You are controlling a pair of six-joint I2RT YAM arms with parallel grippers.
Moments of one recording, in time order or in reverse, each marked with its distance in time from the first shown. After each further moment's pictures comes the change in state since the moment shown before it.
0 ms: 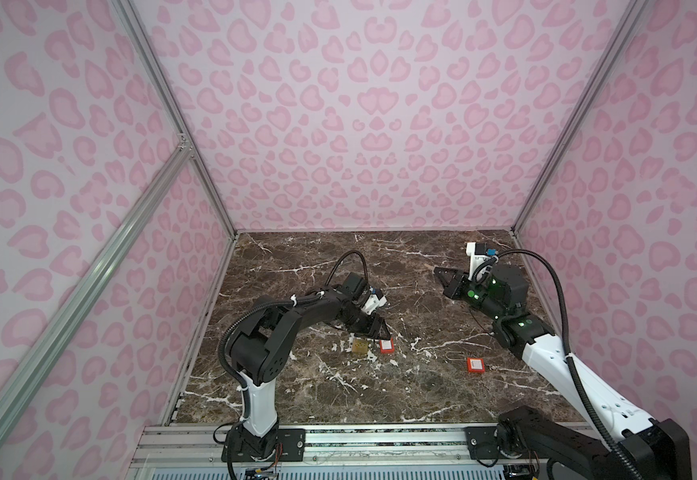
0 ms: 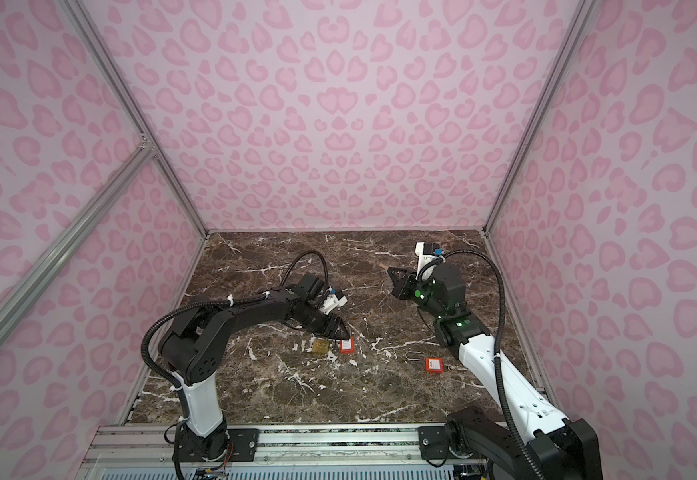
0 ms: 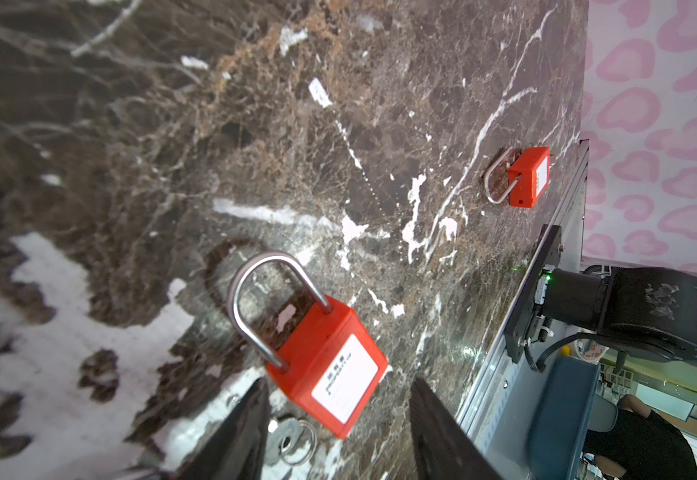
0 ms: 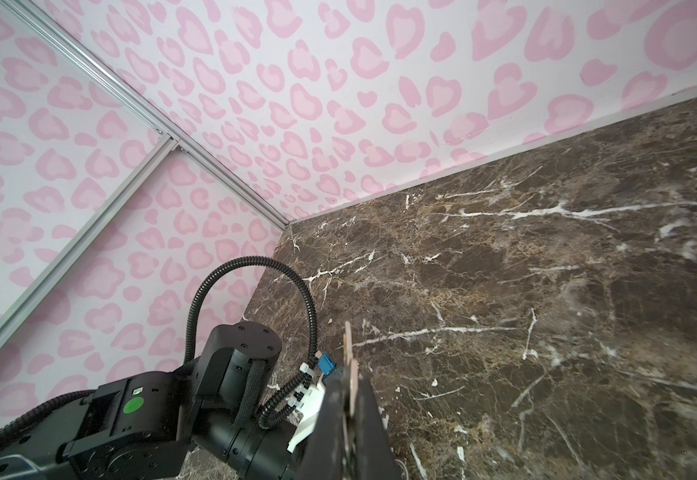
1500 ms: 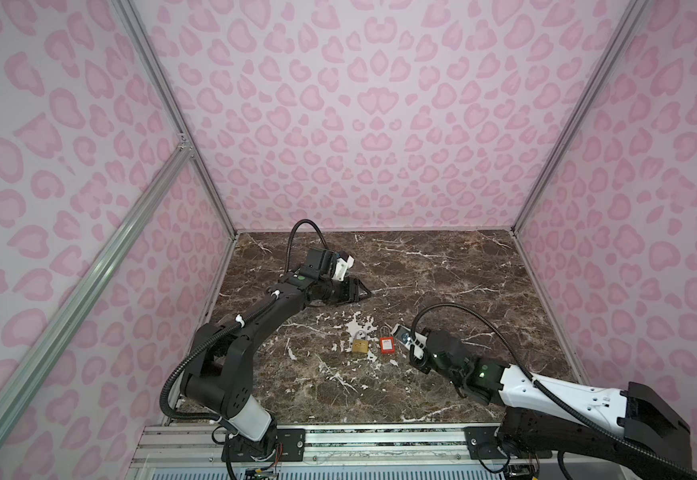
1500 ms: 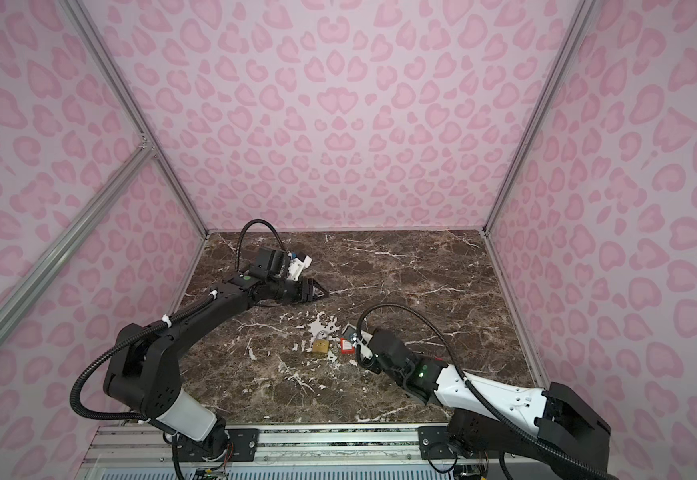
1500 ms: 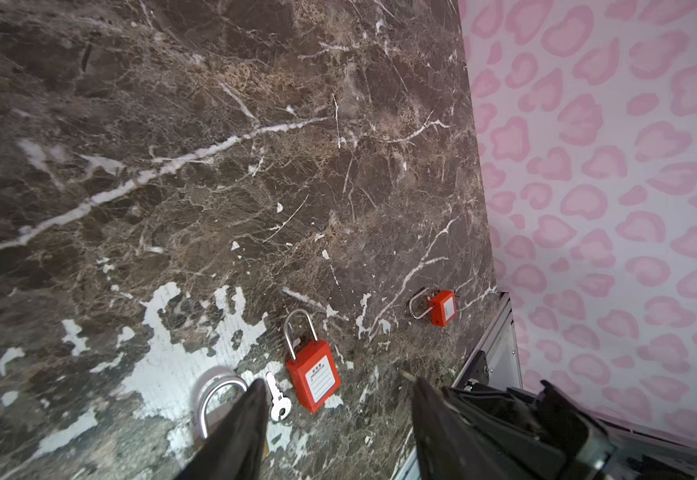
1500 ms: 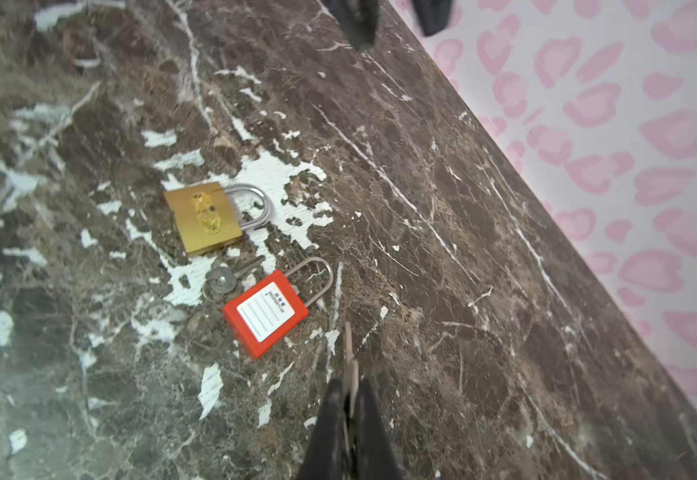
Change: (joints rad) left arm 0.190 -0.313 0.008 0.024 -0.067 -0.226; right arm 0.698 0.047 -0.314 -0.008 0.719 -0.986
